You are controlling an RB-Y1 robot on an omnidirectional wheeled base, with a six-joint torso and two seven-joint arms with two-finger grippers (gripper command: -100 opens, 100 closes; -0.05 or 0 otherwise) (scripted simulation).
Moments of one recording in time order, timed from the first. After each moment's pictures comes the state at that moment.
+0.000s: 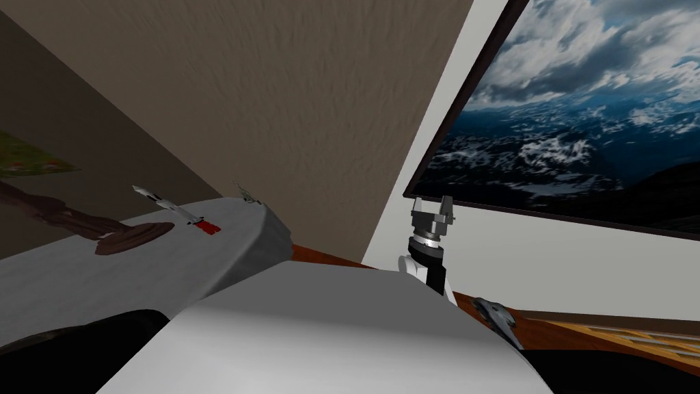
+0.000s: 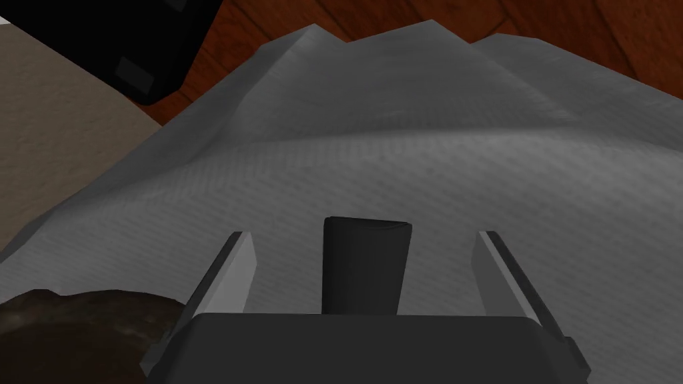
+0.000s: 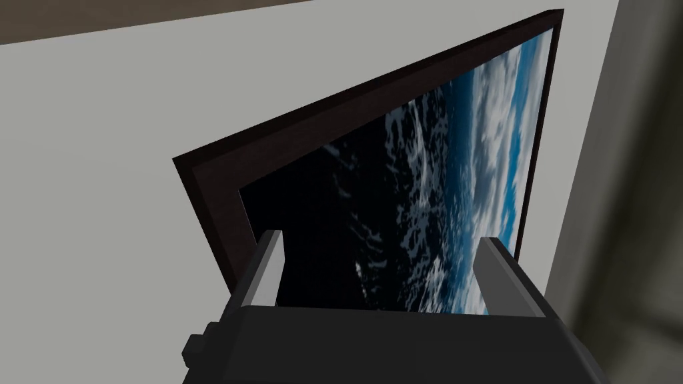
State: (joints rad) left arm 1.33 1.45 -0.41 -0.60 0.04 -1.20 0.19; right arm 0.48 0.00 -0.04 -2.25 -0.05 -0.63 -0.17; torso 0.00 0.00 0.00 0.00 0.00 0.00
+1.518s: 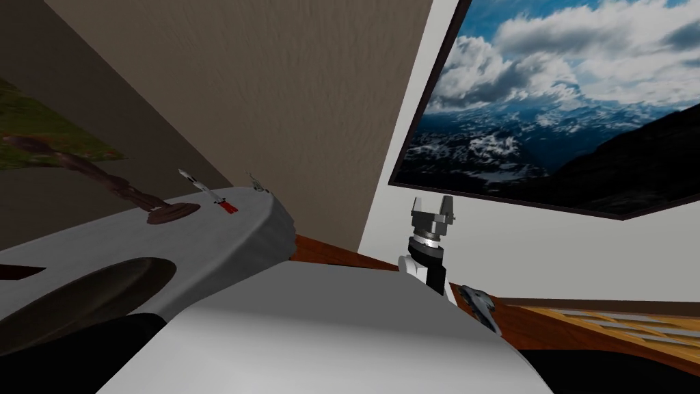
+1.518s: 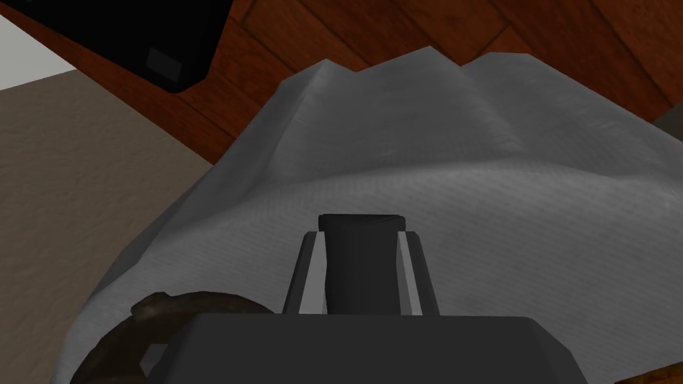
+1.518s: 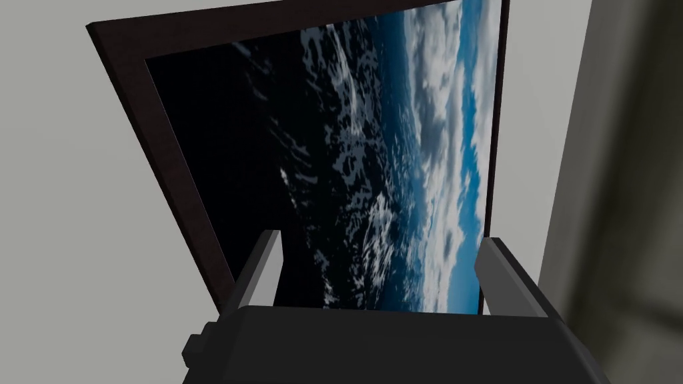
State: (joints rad) left arm 1.39 1.63 -0.32 -0.52 0.07 -1.38 0.23; right arm 0.48 0.00 -0.04 -2.25 -0.05 -0.63 -0.17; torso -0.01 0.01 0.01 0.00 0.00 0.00
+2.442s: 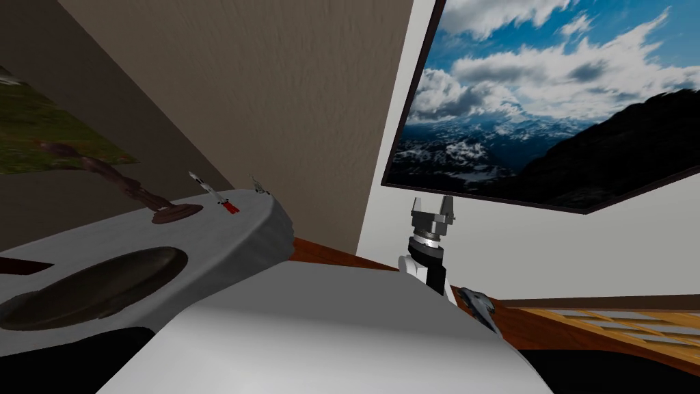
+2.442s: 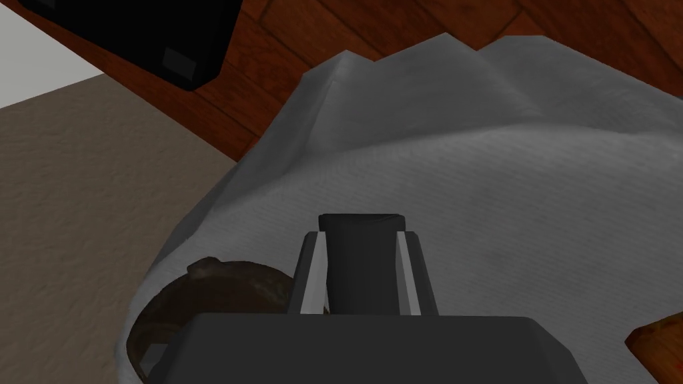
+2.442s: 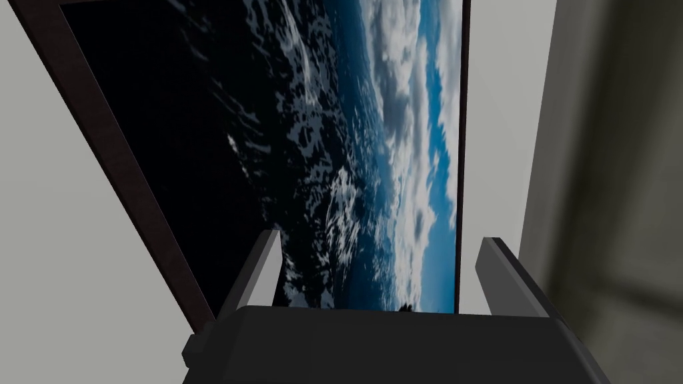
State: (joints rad) left arm 1.59 1.76 -0.27 -0.47 0.21 -1.51 0.24; right arm 0.48 0.00 -0.04 -2.25 -0.05 -0.63 -0.17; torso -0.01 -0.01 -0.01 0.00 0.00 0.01
